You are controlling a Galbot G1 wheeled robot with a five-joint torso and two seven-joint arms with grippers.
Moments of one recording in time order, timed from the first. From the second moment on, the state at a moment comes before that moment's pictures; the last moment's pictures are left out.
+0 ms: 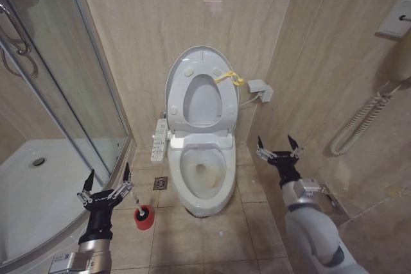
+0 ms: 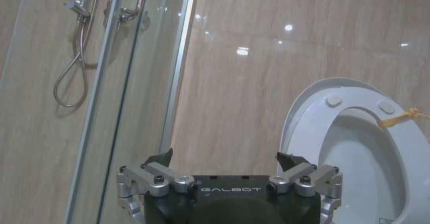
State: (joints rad) left arm 1.68 -1.37 -0.56 -2.28 -0.29 -0.24 -0.20; right arm -1.34 1.22 0.50 2.20 0.21 -0.15 0.32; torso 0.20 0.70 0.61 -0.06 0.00
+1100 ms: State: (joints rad) left arm 1.68 -1.37 -0.56 -2.28 -0.29 -0.24 -0.20; right arm -1.45 1.35 0.50 2.27 0.14 -0.13 0.29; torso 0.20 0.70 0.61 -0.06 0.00
